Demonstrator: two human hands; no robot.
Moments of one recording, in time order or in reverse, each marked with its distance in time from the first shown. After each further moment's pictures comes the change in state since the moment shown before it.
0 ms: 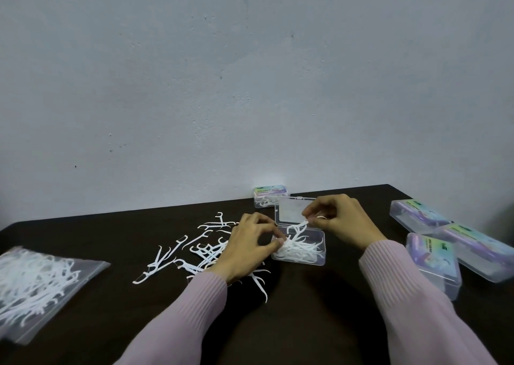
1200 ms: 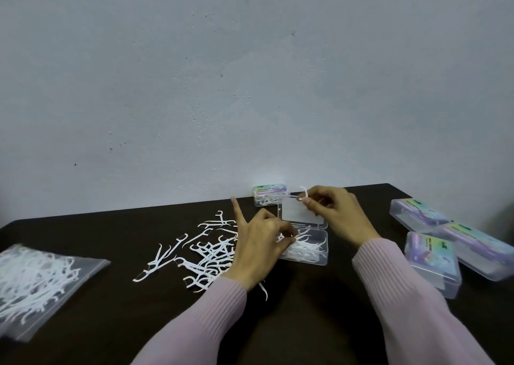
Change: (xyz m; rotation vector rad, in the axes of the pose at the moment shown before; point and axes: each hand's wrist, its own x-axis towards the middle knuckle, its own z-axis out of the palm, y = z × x) left_hand -0.005 0.041 0.004 0.331 0.219 0.070; right_hand 0.004 -0.007 0.008 0.093 0.122 -0.062
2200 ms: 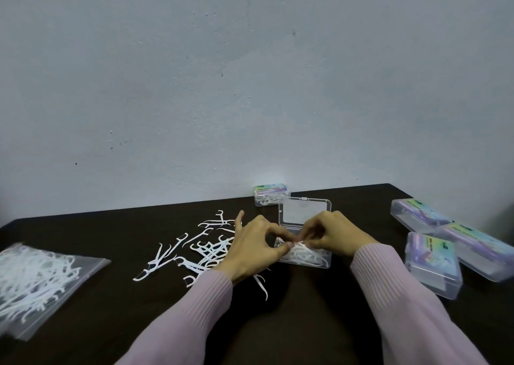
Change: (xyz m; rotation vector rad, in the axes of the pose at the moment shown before) left_hand 0.001 -0.016 -0.002 -0.325 -0.191 -0.081; right_hand -0.004 0.015 0.005 -0.360 -0.429 0.123
